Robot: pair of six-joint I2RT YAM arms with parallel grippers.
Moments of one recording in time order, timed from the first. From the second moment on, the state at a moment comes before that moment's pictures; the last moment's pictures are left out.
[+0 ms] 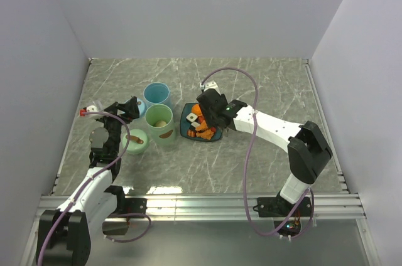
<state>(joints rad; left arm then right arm) -0.06 0.84 0.22 0.81 -0.08 -0.52 0.80 1.67 1.26 -0.55 0.45 0.25</state>
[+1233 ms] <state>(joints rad) -0.06 0.84 0.22 0.81 -0.08 -0.52 0.78 1.71 1.32 -0.60 0.45 0.24</state>
